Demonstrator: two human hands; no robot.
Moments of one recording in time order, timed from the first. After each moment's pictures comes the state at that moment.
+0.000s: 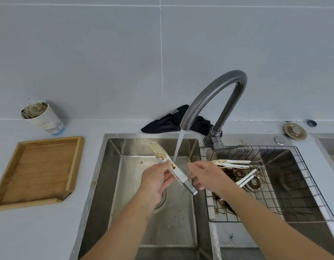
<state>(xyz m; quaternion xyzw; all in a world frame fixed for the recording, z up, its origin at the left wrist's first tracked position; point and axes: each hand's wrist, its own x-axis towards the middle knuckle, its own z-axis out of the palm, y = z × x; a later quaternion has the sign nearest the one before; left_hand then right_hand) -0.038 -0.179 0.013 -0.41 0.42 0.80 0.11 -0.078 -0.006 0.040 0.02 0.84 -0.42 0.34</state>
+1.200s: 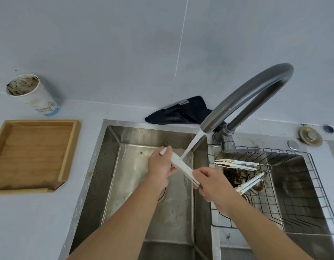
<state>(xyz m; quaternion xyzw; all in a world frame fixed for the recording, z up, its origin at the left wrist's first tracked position) -0.083 -0.182 -0.039 -0.46 0.43 0.77 0.06 -0.070 -0.023 0.019 0.14 0.77 -0.51 0.36</state>
